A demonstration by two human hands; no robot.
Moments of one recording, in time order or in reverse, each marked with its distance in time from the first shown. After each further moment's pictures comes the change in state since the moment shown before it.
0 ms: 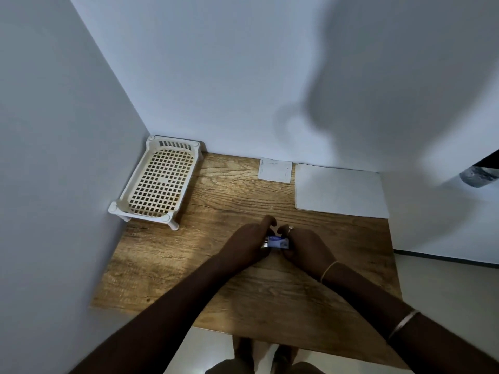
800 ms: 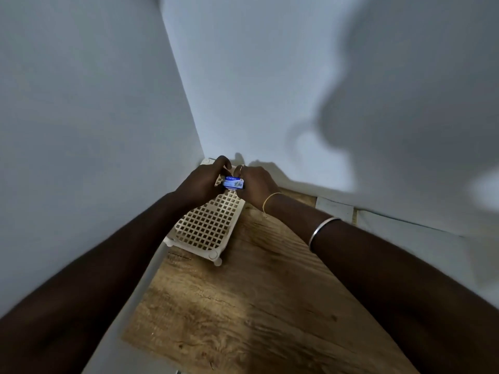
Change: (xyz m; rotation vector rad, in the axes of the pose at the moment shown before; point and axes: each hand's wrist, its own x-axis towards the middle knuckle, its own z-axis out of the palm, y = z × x) left_hand 0.041 -0.203 -0.237 0.134 0.262 -0.130; right_hand 0.286 -0.201 -0.013 0.034 0.072 -0.289
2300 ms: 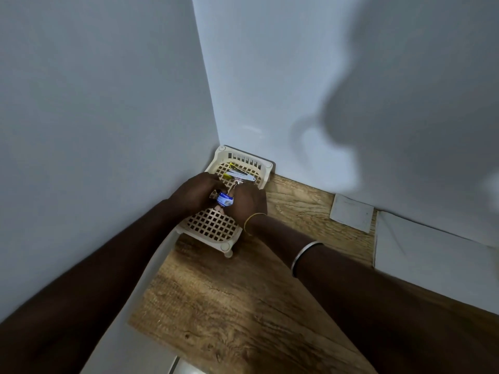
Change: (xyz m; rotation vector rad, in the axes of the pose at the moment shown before) left_hand -0.053 -0.035 0.006 0.141 -0.124 -0.068; right_hand -0.021 -0.052 0.073 -0.079 -0.044 0.179
